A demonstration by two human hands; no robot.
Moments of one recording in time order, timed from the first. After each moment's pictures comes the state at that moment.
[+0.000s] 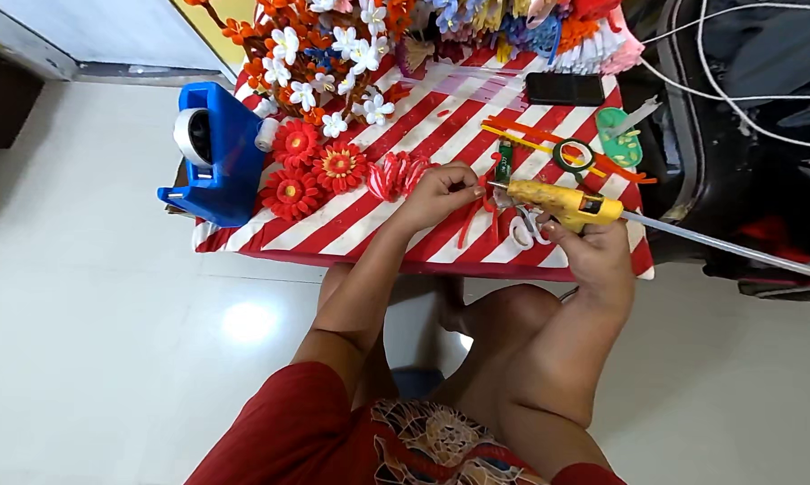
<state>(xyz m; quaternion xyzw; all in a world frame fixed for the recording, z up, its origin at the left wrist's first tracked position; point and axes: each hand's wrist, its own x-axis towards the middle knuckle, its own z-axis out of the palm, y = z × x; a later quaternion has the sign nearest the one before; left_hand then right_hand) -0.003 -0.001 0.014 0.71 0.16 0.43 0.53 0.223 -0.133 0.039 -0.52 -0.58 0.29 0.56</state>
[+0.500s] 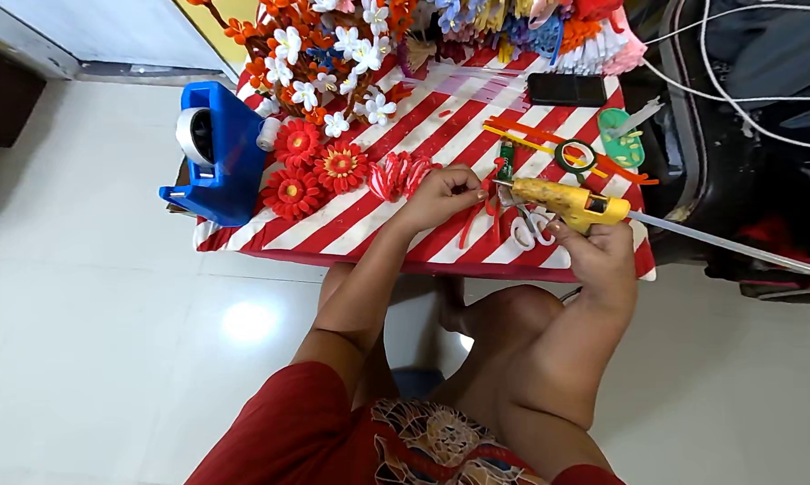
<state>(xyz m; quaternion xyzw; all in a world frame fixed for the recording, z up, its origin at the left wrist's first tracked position) -0.003 -0.001 0.013 0.72 0.17 0.40 0.54 0.220 -0.135 0.043 -0.53 -0.58 0.27 0.56</state>
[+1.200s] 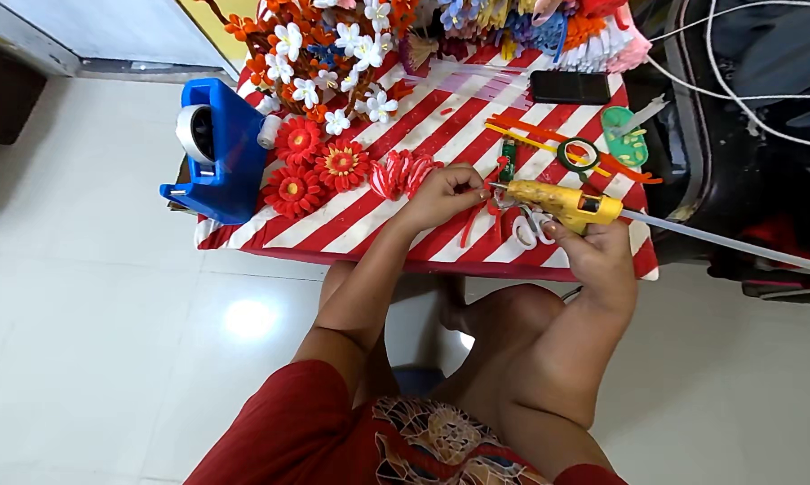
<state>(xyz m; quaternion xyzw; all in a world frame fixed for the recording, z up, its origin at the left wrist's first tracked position) -0.002 -0.003 0.015 0.73 0.17 0.40 0.53 0.221 -0.134 0.041 -0.54 -0.59 0.27 0.53</state>
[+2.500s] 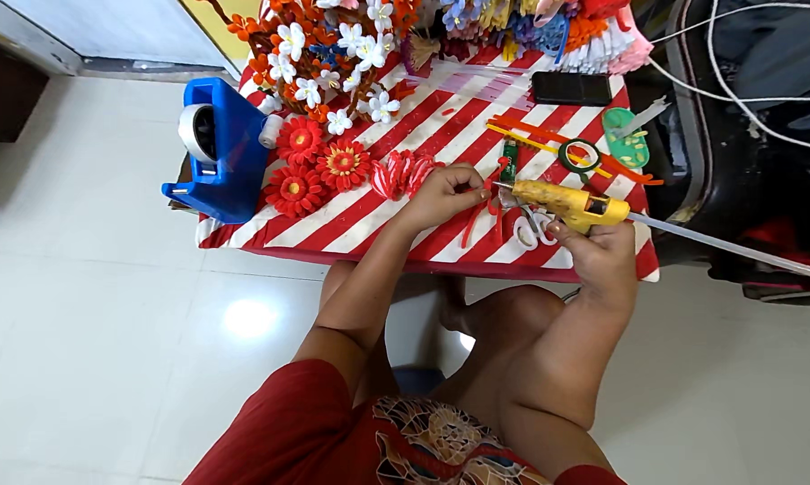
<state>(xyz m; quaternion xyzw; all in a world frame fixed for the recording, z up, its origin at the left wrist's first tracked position) -0.003 -0.002 0.014 0.72 0.17 0.41 0.54 0.219 -0.133 0.041 -0.53 -0.55 0.29 0.57</state>
